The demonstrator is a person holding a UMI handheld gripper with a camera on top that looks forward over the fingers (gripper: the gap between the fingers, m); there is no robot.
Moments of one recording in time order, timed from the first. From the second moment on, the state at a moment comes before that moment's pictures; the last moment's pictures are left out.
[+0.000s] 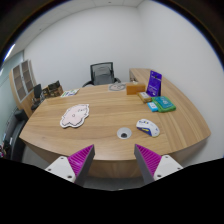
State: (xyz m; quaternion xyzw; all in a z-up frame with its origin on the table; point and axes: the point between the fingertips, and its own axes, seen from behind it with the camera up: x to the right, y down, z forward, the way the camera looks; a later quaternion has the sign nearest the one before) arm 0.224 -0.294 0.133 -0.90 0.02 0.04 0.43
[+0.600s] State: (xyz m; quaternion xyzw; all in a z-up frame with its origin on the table) arm 0.399 -0.142 -0.013 -0.90 -0.03 0.03 0.42
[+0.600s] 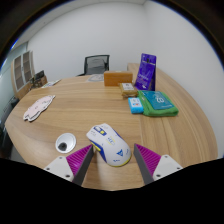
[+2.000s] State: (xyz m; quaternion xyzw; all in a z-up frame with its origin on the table) arm -0.023 0.070 -0.010 -0.92 0.00 0.00 0.40
